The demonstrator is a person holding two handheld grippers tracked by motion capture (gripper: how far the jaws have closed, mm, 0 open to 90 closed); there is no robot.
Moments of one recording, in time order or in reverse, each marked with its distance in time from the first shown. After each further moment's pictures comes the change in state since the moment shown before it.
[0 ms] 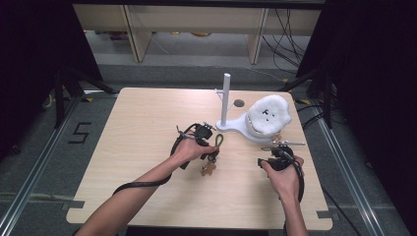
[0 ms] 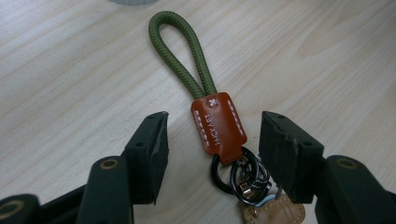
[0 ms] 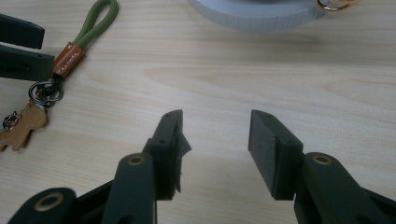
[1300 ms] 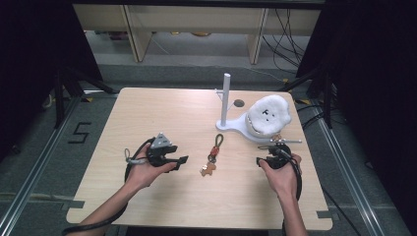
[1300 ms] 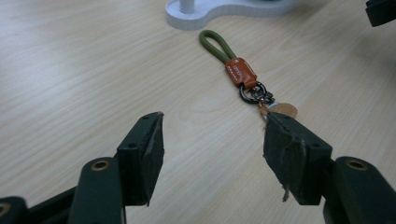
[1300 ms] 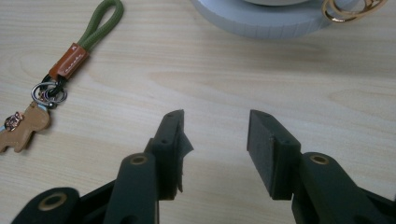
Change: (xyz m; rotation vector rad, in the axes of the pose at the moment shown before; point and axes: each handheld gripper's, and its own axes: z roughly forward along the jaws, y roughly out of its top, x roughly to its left) left arm 0.025 -0.100 -0.086 -0.332 0.029 0.055; right arm 0.007 0.005 0.001 0.013 -0.032 -0.025
